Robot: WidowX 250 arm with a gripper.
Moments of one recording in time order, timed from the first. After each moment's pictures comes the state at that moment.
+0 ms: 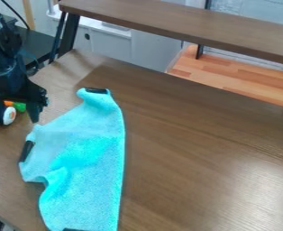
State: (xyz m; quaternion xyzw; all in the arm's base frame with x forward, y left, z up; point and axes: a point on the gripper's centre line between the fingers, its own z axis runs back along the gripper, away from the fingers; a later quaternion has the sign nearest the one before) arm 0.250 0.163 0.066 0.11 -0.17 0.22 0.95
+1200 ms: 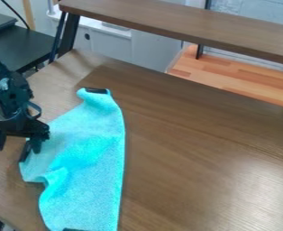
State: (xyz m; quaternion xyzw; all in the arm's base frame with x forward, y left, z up) arm 0.238 0.162 0.010 0.12 -0.18 0.26 0.94
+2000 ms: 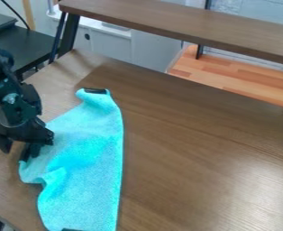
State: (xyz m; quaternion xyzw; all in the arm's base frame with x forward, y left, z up) arm 0.242 0.161 -0.006 0.15 -0.17 0.25 0.94
